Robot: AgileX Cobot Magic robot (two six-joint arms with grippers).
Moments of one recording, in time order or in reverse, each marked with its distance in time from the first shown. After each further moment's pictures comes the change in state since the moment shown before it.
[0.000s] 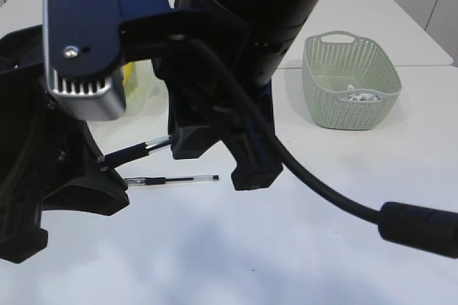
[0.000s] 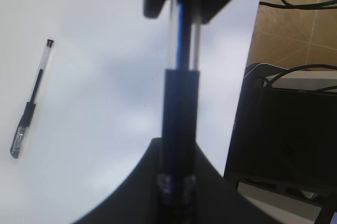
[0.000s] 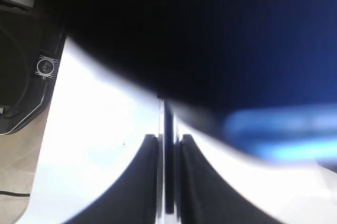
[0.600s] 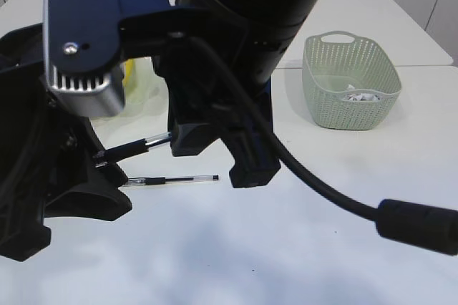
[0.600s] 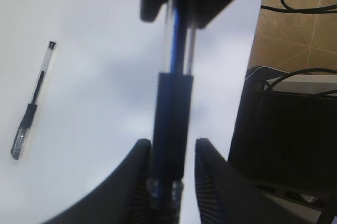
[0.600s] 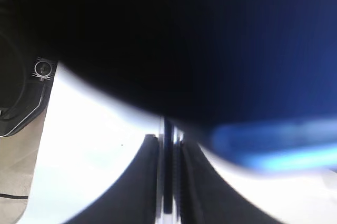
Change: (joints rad) left arm 0.000 0.000 0.000 -0.002 -0.010 -0.001; right arm 0.000 0.000 0.000 -0.001 -0.004 0.004
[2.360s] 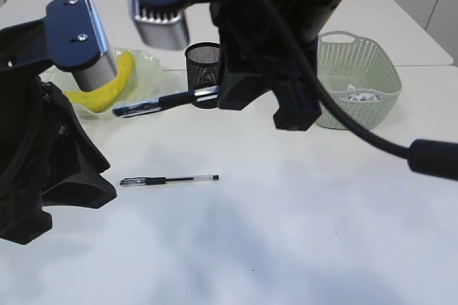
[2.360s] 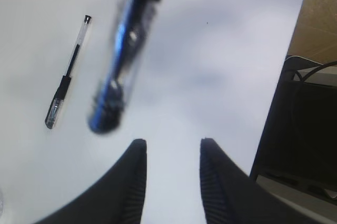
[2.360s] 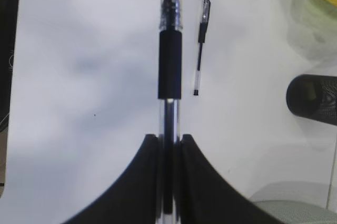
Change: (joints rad) left arm 0.000 0.000 0.000 0.143 -0.013 -0.127; right arm -0.101 -0.033 0.000 -0.047 0.001 0.022
